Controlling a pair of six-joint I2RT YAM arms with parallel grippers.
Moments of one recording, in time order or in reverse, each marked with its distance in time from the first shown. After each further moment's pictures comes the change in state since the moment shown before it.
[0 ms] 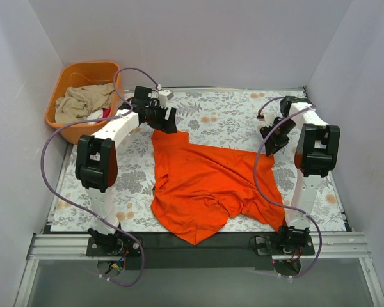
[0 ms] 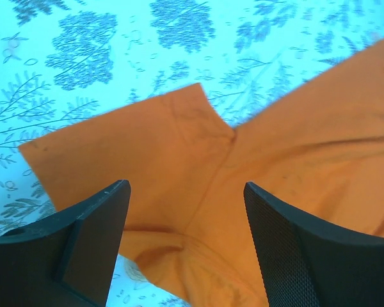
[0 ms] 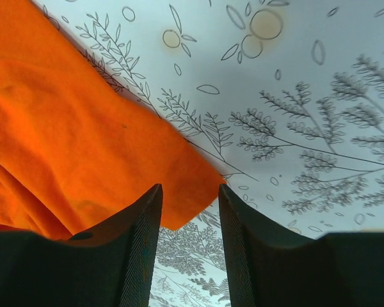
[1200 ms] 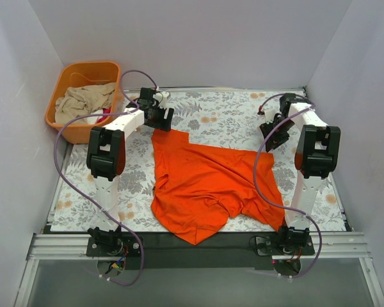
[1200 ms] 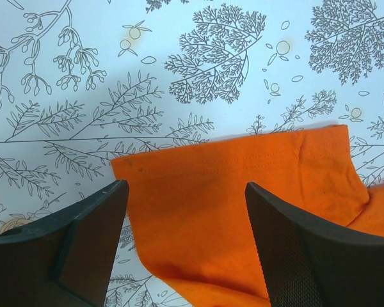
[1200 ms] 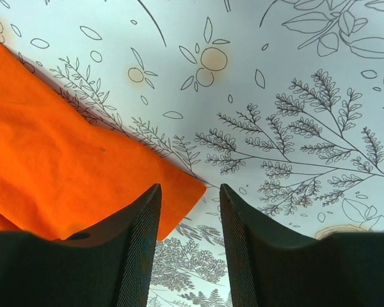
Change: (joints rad) left arm 0.022 0.235 0.143 0.040 -0.299 -0.024; right arm 0.014 -0.028 -0.043 0.135 0.053 0.067
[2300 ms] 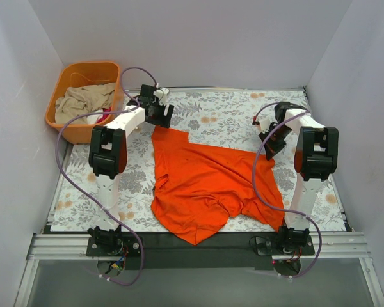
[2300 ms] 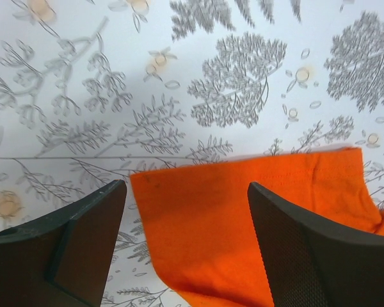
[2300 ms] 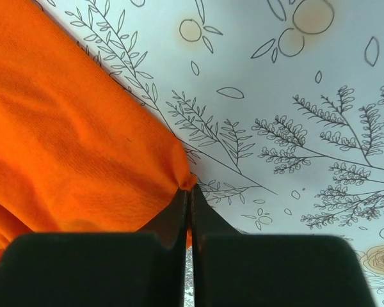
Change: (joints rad) left arm 0.002 0.046 0.068 -0.014 -0.042 0.003; right arm 0.035 -0.045 -0.152 0.022 0.013 -0.070
